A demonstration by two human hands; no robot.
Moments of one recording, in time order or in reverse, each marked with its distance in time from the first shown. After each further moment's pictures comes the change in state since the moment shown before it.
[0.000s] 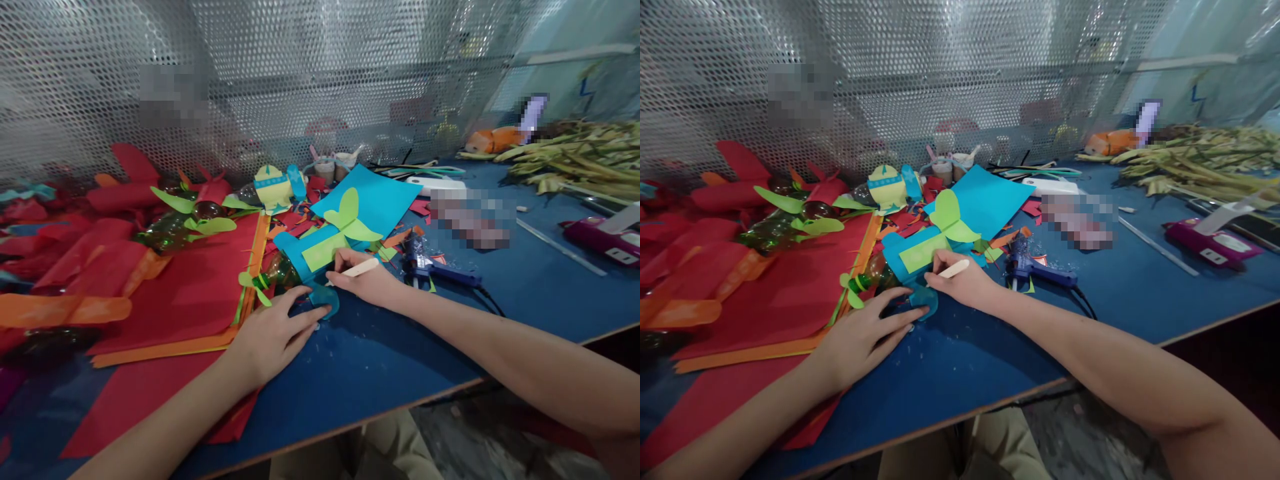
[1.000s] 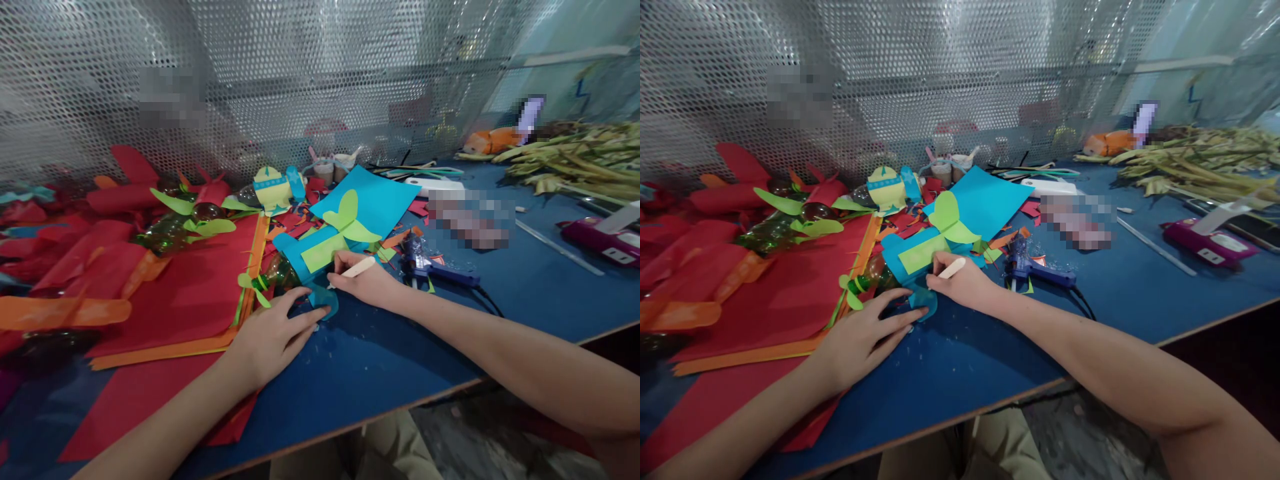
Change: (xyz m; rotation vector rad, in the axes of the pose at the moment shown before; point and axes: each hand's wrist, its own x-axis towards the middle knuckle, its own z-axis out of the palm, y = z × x) left_hand 0.000 0.001 0.000 -0.008 0.006 -0.007; right_hand -0.001 -0.007 -0.002 -0.050 -0.015 0.059
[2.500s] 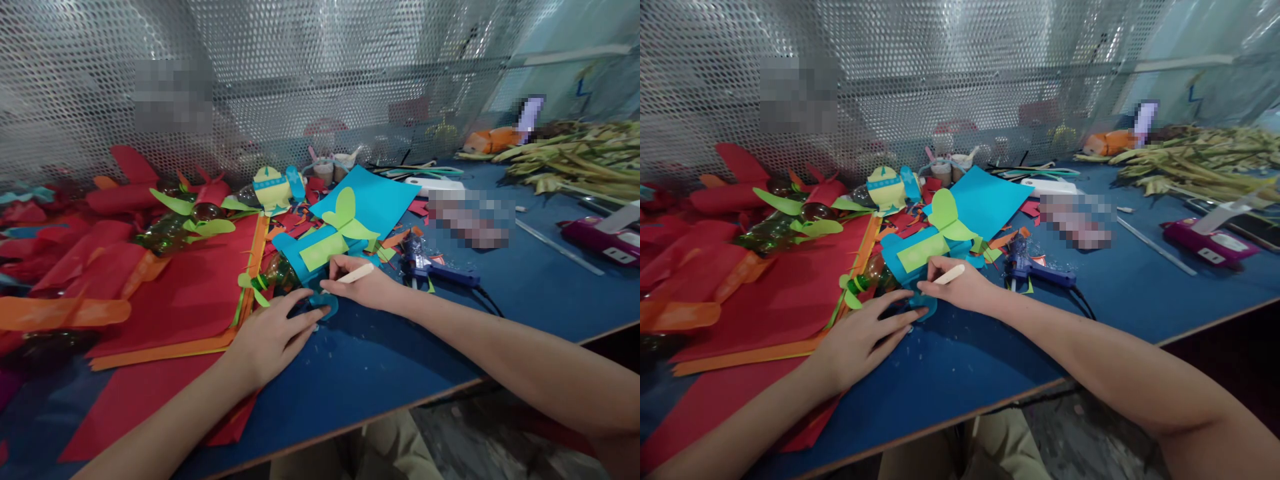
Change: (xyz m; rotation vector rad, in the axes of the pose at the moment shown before) left_hand -0.001 -0.003 0.003 -0.007 0.028 0.047; right_hand -0.002 0.004 0.002 0.041 -0.094 -0.038
